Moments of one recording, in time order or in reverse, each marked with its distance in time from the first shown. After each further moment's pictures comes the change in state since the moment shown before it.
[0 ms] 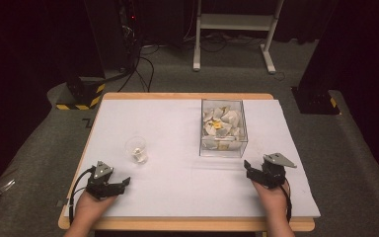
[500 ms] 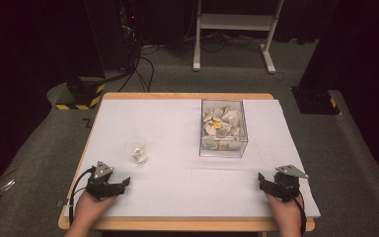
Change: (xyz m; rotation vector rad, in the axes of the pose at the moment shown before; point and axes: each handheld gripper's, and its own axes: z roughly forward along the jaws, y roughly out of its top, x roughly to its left) left arm 0.000 0.000 0.000 0.000 0.001 -0.005; right arm -0.022 -0.031 -0.019 0.128 -0.111 0.020
